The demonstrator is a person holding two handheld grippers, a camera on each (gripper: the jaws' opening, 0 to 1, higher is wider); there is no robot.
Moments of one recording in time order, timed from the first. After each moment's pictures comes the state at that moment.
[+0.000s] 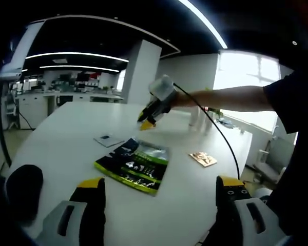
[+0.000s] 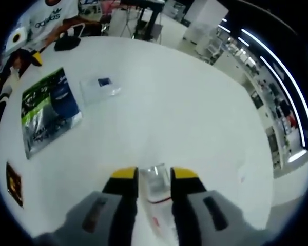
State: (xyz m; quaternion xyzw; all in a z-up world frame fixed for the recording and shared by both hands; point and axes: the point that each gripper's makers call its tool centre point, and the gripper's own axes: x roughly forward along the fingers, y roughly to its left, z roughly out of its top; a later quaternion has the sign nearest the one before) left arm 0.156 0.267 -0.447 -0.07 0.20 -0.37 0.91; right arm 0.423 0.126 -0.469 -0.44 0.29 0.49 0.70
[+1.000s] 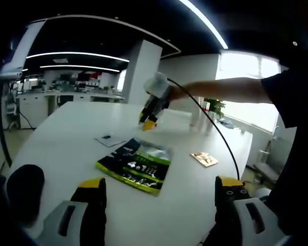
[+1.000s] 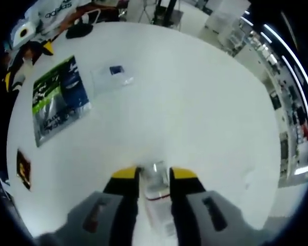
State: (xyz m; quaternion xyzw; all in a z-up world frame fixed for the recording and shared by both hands) left arm 0.160 0.270 -0.447 -0.07 0.20 -0.37 0.91; right arm 0.423 0.121 -0.474 -0.48 0.34 0.52 0.62
